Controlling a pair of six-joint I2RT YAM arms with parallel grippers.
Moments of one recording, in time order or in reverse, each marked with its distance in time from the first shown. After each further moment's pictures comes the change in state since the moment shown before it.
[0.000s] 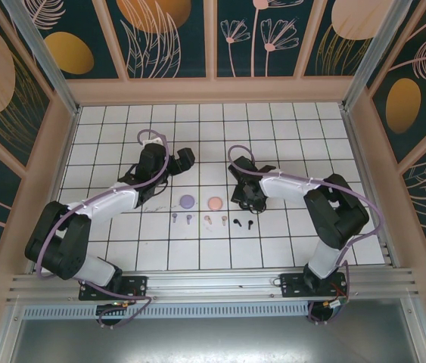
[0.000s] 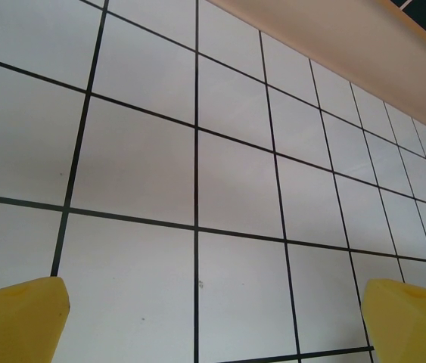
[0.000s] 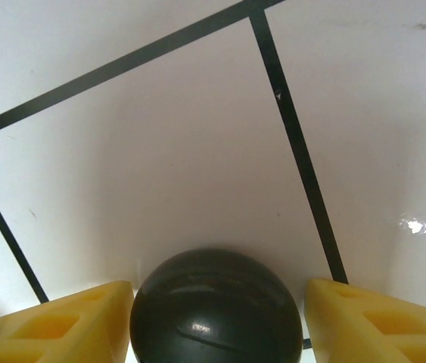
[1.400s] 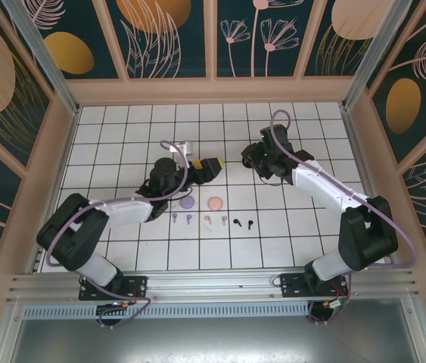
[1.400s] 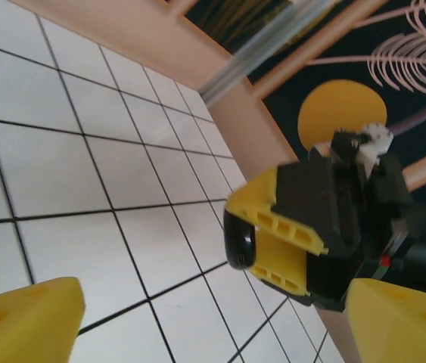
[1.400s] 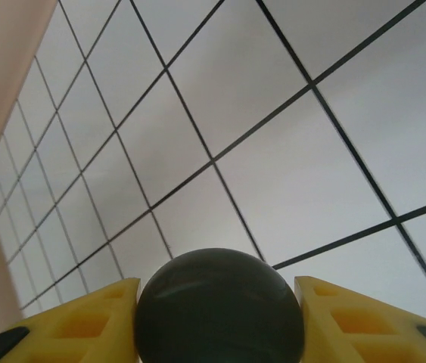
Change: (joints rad) left arm -0.181 0.122 -0.109 0.633 0.299 -0.113; right arm -0.221 -0.244 0.070 0.207 -0.195 0.183
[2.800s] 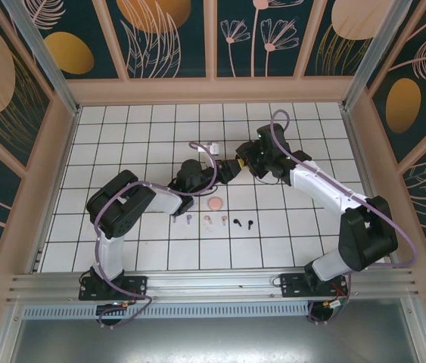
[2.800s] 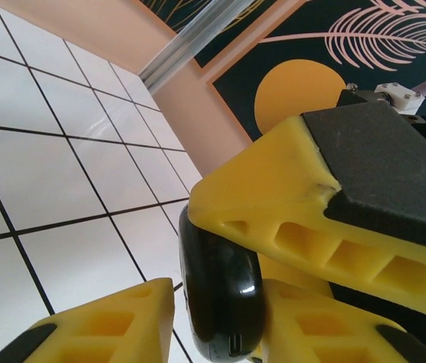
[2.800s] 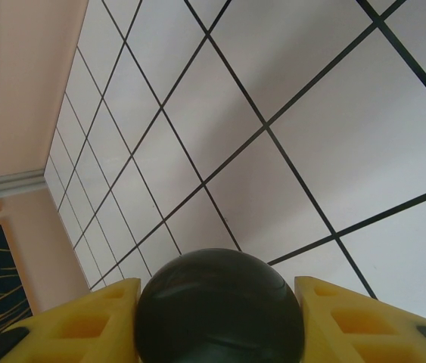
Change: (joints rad) left arm -0.081 0.380 0.203 0.304 0.034 -0.050; right arm 0.033 0.000 0.006 0.043 -0.043 0.110
